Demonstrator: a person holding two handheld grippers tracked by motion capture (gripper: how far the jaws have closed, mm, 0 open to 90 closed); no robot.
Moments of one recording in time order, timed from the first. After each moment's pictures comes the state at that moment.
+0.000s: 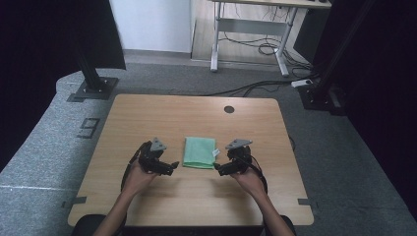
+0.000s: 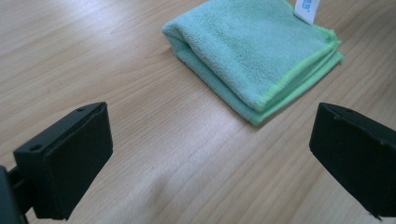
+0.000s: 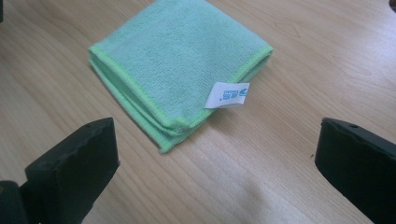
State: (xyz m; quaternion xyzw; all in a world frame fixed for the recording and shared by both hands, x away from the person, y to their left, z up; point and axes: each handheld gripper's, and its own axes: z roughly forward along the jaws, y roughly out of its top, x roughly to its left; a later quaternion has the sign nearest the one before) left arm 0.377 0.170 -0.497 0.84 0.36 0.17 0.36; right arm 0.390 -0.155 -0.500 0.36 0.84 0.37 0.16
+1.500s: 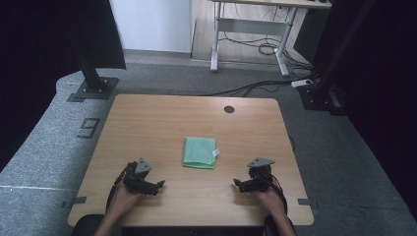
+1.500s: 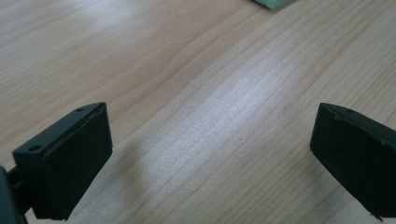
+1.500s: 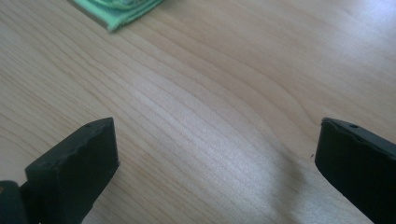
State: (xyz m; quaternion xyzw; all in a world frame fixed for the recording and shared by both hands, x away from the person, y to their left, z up) left arm 0.333 0.210 -0.547 0.85 0.38 0.17 0.33; right arm 0.349 -0.224 -0.546 0.40 0.83 0.35 0.17
